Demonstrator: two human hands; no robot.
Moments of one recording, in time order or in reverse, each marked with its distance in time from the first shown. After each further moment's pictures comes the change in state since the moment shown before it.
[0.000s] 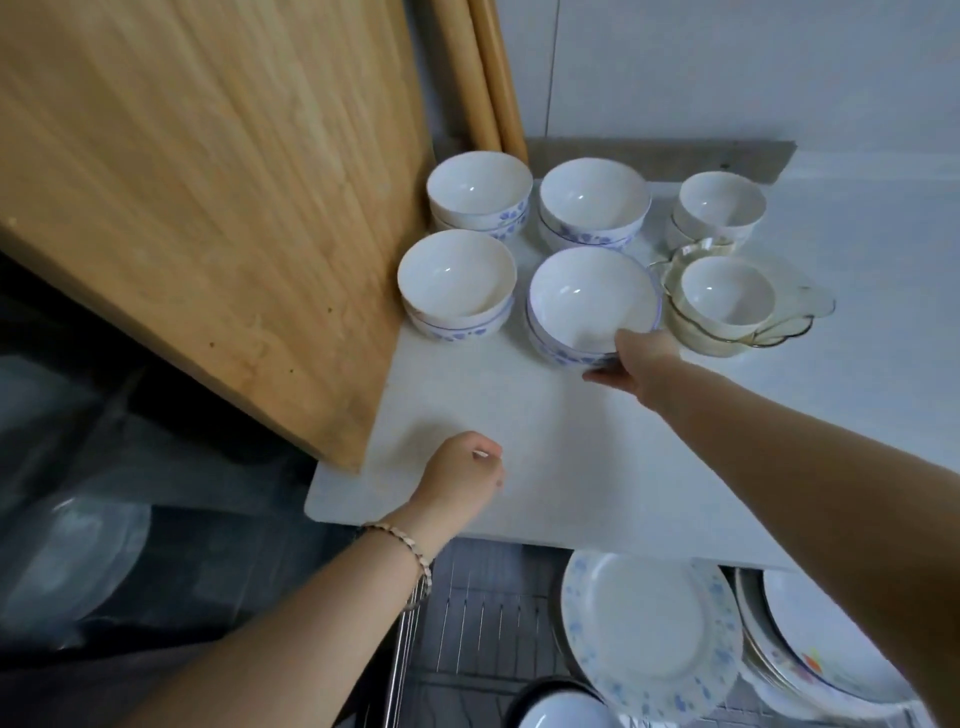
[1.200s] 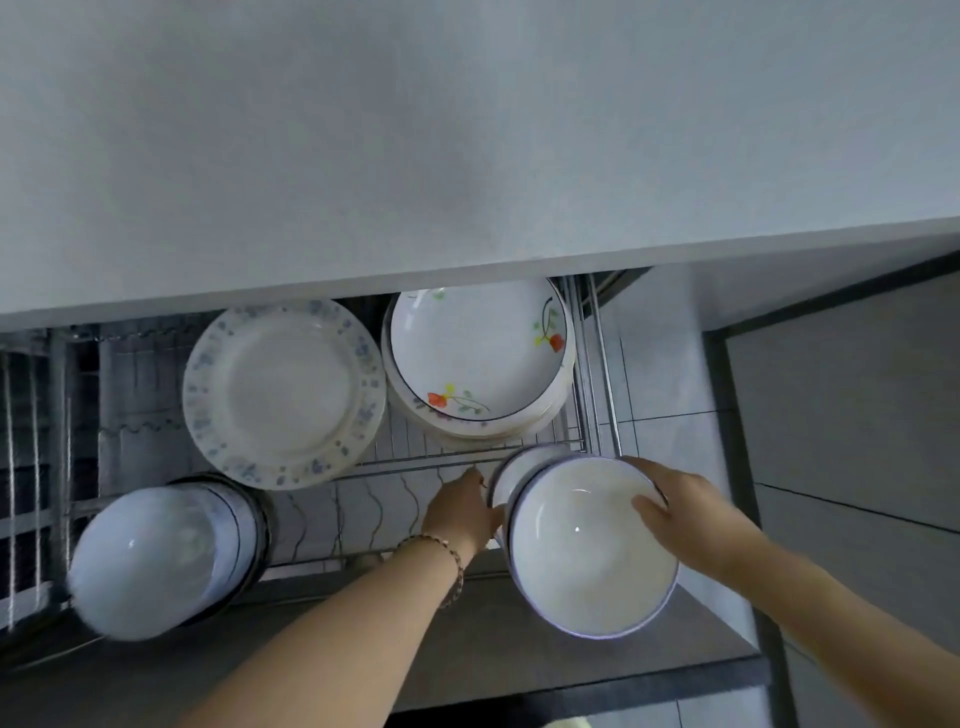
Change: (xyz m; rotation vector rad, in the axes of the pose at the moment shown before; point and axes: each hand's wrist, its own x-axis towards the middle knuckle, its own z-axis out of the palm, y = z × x) left_hand -0.114 -0.130 0.478 0.671 -0.453 -0.281; right_hand -0.077 0.262 -0.515 -1.152 -0.274 0.125
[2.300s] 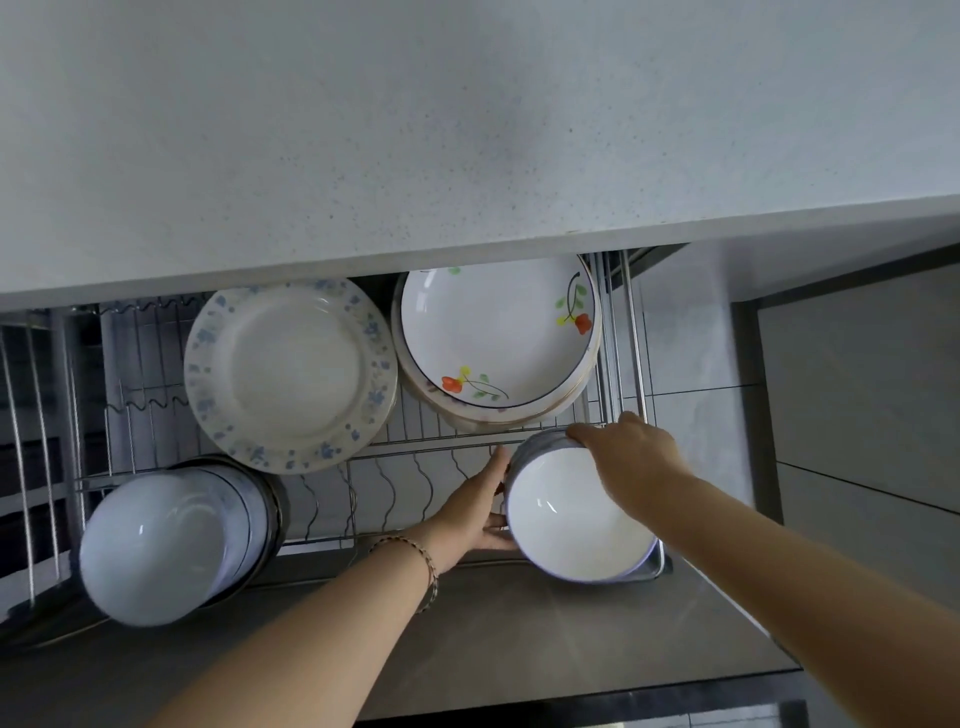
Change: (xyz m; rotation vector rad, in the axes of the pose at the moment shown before) left_hand 0.007 -0.014 -0.003 -0.882 -0.375 -0.139; right_hand 0.062 -0.045 0.022 -0.558 -0.045 -0.111
